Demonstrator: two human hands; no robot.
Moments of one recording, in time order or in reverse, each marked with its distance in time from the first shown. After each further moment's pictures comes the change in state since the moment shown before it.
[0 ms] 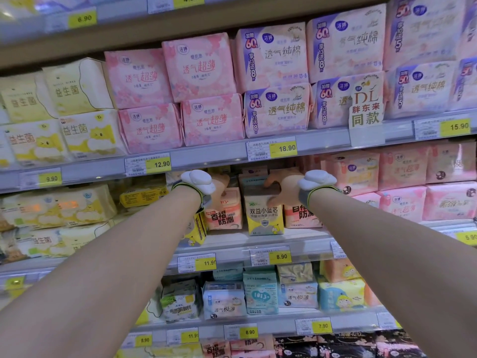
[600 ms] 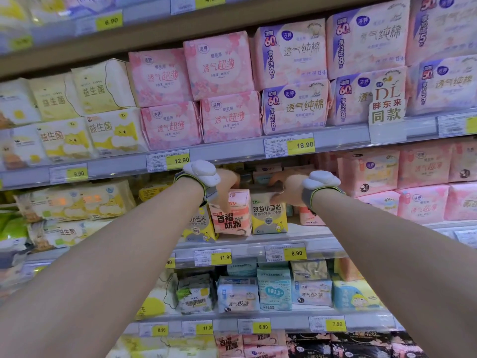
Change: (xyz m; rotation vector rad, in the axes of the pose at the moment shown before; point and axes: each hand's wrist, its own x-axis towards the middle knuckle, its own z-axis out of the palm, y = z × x) left_hand -0.038 -0.006 -0.028 0.149 -0.153 0.050; right_hand -0.006 -0.025 0.004 0.006 -0.007 0.002
